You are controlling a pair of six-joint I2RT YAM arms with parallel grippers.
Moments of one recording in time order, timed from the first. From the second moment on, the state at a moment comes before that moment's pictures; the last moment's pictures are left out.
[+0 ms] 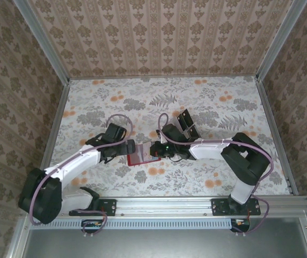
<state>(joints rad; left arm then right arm) -0.57 1.23 0.66 -0.51 -0.13 -0.54 0.78 1.72 0.84 0.12 -0.35 0.84</state>
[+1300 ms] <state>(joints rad) -0.67 1.34 0.59 -0.51 -0.25 -0.62 0.77 1.80 0.75 0.44 -0.34 0.95</state>
